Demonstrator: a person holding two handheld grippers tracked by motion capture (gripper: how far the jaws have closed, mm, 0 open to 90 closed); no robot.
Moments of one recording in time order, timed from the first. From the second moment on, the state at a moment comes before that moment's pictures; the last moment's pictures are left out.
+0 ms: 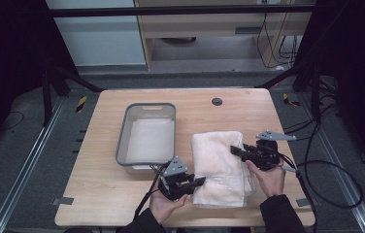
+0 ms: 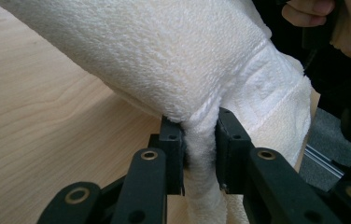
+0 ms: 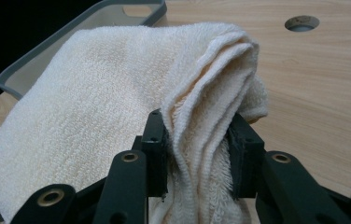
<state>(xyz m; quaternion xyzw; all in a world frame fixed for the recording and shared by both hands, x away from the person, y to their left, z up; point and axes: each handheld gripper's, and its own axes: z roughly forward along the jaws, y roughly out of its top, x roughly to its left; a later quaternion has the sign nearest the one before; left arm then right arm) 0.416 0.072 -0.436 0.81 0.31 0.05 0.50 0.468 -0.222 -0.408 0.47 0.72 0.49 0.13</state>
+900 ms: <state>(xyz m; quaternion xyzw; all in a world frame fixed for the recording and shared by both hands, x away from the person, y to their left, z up) 0.426 0.098 -0.394 0.79 0.31 0.09 0.52 0.480 -0.196 -0.368 0.45 0.71 0.52 0.16</state>
